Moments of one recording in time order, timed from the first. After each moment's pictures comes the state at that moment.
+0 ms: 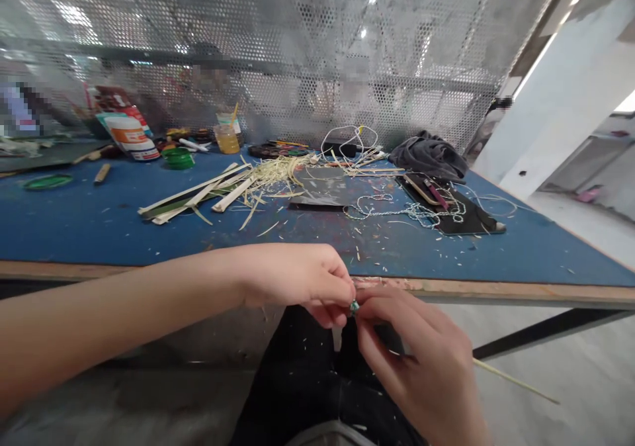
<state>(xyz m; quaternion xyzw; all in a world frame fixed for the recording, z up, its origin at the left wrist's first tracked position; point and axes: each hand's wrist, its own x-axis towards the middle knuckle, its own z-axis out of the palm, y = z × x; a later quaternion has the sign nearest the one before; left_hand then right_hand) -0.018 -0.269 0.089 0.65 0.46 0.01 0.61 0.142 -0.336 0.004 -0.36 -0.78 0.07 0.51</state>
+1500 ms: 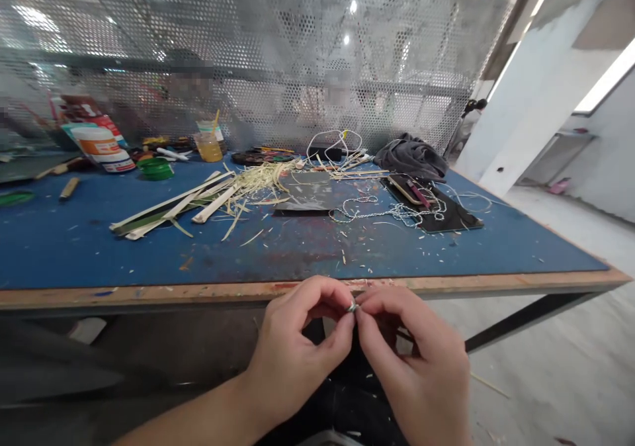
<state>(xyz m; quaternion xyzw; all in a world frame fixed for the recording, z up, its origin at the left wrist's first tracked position) -0.001 -0.320 0.006 0.71 0.35 0.51 0.35 0.136 -0.349 0.003 -0.49 -0.62 0.18 0.59</state>
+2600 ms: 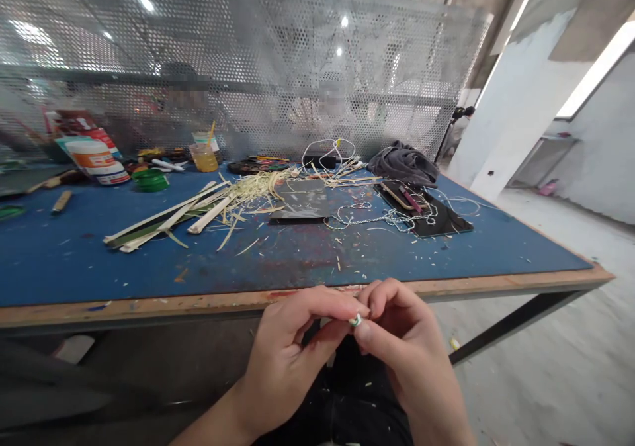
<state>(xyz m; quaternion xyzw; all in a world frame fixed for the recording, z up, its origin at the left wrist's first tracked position) 0.000 -0.318 0.013 0.71 0.22 0.56 0.37 0.142 -0.334 0.002 -0.27 -0.42 0.58 0.65</state>
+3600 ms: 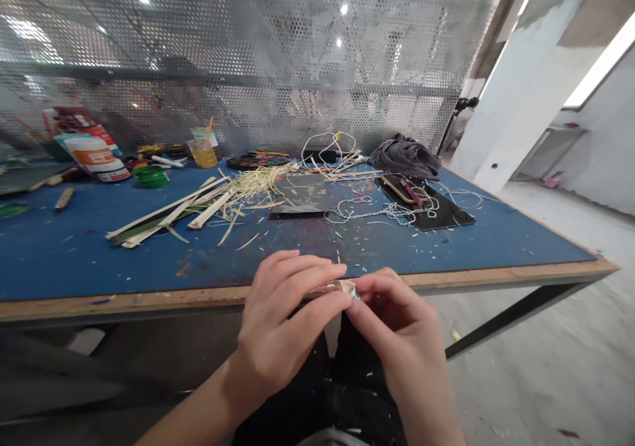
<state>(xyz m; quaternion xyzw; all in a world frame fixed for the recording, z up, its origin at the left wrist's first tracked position) -0.017 -0.303 0.016 0.84 0.24 0.48 -0.10 0.137 -0.339 0.001 -0.39 -0.50 0.42 0.65</state>
